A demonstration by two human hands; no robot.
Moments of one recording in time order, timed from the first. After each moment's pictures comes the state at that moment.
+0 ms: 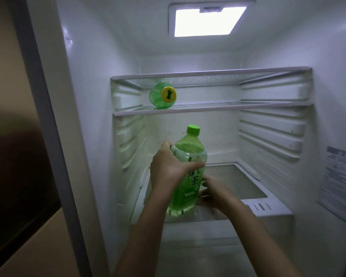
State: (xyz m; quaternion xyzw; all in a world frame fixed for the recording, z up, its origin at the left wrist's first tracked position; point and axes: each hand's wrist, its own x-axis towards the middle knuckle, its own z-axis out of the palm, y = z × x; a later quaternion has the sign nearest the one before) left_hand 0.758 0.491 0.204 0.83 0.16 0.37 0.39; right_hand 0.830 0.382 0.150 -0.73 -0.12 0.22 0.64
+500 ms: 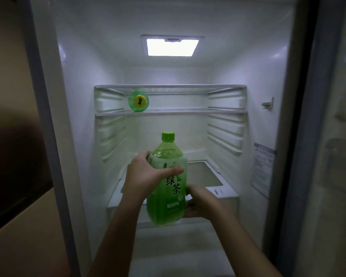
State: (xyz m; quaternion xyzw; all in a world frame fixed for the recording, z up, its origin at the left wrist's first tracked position) left_hand 0.674 0.425 0.204 0.80 0.13 0.33 0.48; right_hand 0.758 0.297 0.160 -0.72 -0.07 0.30 0.62
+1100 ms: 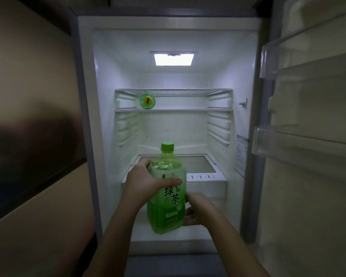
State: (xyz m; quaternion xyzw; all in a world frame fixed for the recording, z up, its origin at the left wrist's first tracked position) left_hand 0.564 0.357 0.182 0.81 0.15 0.33 0.45; right_hand 0.660 0.234 0.135 -0.73 -0.10 0.31 0.60
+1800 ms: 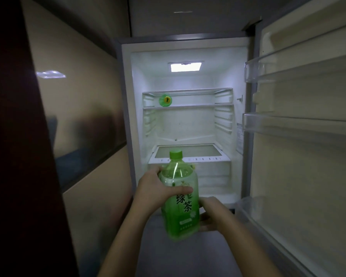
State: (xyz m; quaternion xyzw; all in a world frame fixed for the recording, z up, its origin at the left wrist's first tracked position) left_hand 0.388 0.301 0.162 0.82 0.14 0.29 0.48; right_hand 0.505 0.175 0.102 -0.75 -0.08 0.28 0.59
